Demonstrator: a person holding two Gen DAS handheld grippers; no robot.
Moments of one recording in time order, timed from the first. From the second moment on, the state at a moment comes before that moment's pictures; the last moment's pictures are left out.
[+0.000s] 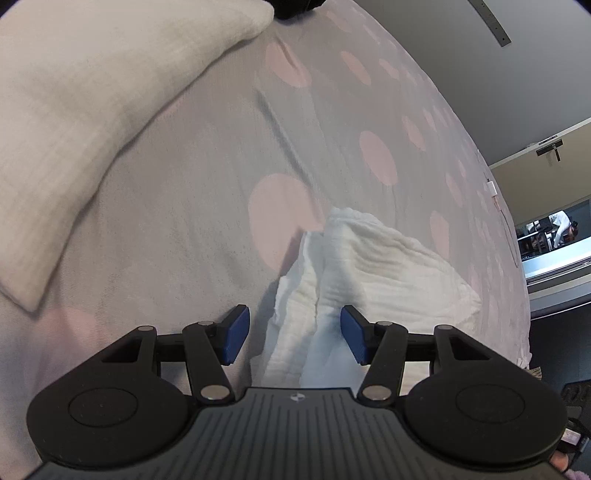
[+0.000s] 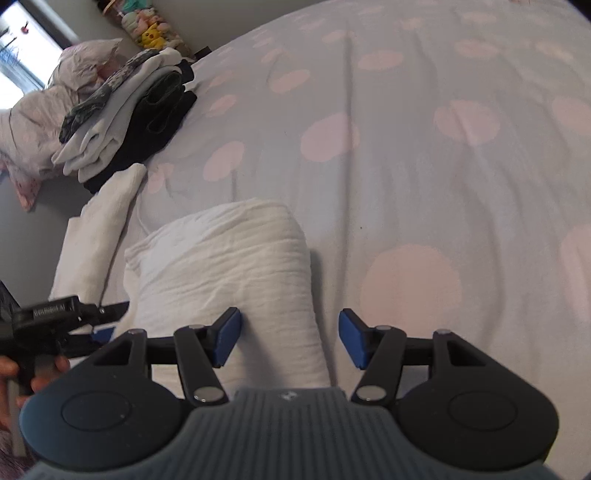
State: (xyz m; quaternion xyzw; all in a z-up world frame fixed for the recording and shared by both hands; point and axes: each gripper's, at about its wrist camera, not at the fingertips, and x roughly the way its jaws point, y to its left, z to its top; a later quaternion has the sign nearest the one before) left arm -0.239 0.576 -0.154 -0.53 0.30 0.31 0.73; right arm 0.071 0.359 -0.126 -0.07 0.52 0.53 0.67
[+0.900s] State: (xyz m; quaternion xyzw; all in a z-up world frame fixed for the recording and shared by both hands) left arm -0.231 0.565 -0.157 -0.54 0.26 0.32 0.73; right arm 0.055 0.352 -0.121 0.03 0.54 0.54 0.64
